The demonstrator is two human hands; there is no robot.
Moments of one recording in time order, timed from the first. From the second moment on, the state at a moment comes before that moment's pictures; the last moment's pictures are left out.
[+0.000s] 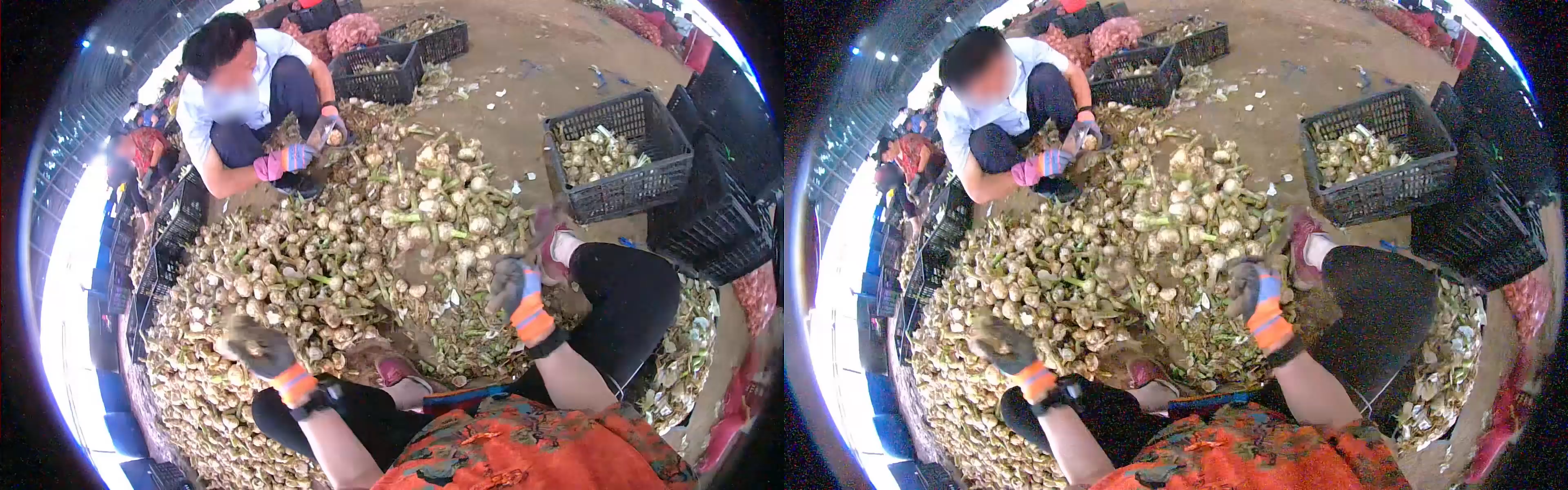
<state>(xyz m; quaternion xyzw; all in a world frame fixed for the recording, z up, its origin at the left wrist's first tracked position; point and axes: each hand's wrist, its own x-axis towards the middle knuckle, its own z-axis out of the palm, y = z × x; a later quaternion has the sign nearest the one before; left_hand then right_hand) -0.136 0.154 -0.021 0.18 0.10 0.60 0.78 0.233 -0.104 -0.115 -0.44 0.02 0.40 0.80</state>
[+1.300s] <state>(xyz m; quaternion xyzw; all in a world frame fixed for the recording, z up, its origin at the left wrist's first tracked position) 0.025 -0.002 -0.060 0.55 0.30 0.26 0.74 0.142 -0.121 0.022 -0.77 -0.57 0.26 0.12</state>
